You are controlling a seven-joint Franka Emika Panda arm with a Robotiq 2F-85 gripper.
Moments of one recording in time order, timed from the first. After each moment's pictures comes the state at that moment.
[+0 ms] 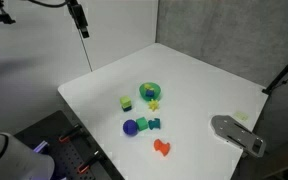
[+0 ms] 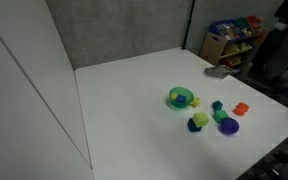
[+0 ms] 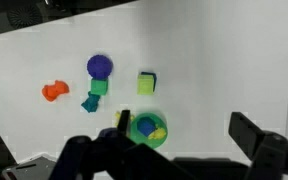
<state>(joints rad) 0.02 -0.55 0.21 -2.31 0.12 1.82 0.46</state>
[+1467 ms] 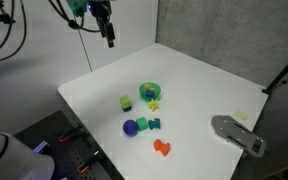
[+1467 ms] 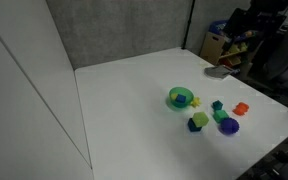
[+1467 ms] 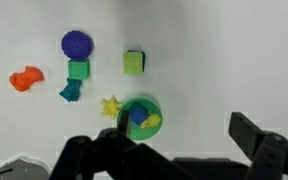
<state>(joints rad) 0.02 -0.26 0.16 -2.23 0.12 2.06 0.45</state>
